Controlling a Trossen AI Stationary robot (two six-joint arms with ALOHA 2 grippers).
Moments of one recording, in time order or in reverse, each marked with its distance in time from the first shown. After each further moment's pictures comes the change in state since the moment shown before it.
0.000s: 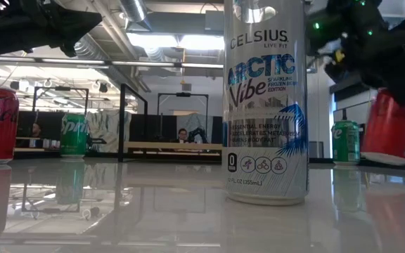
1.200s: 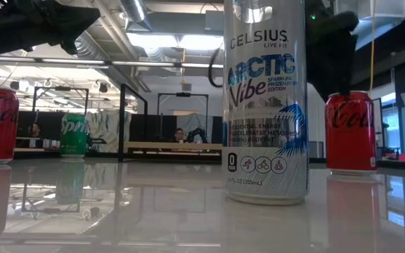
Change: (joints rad) left arm 0.000 0.000 0.000 0.009 0.055 0.003; right arm 0.181 0.442 0.449 -0.011 0.009 -0.086
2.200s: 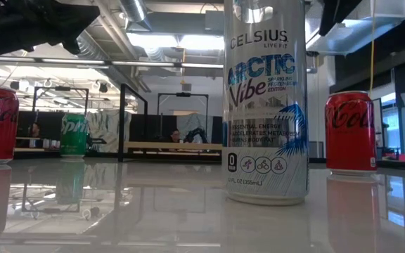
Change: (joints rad) left arm 0.000 0.045 0.000 0.016 0.082 -0.046; right arm 0.313 -0.374 0.055 0.049 0.455 0.159
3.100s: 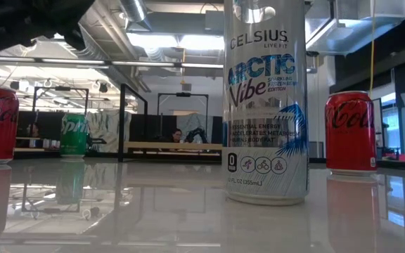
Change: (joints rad) left arm -0.213 0.237 0.000 0.249 -0.058 -0.007; right arm 0.670 -0.002 -0.001 -0.107 -0.208 1.253
